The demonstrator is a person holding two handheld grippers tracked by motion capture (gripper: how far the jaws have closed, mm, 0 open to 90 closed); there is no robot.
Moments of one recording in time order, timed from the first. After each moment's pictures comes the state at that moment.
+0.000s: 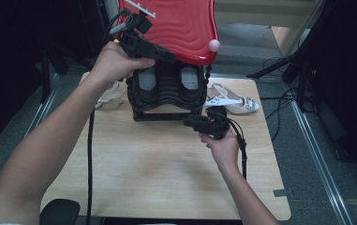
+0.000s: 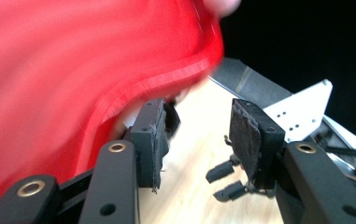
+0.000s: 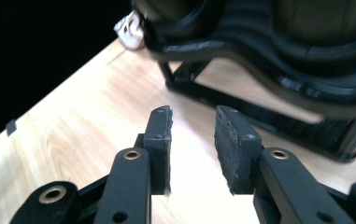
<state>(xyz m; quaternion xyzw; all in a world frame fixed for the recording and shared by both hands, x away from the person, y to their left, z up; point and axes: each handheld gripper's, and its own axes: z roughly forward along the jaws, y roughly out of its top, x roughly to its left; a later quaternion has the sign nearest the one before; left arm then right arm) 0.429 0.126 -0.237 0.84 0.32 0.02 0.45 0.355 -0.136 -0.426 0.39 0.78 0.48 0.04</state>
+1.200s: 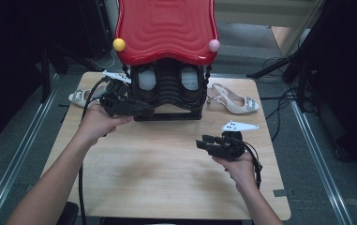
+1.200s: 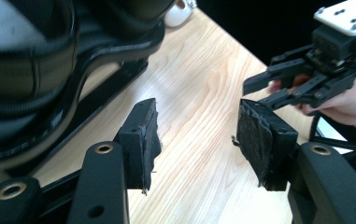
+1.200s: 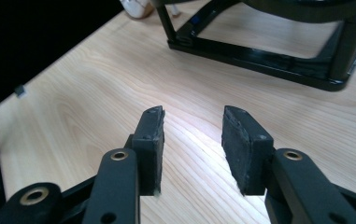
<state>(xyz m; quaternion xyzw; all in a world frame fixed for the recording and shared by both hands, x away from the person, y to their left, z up) 0.367 0.182 -0.376 0.82 0.36 -0.03 0.45 0.309 -0.186 -0.463 0.38 0.79 0.48 0.03</state>
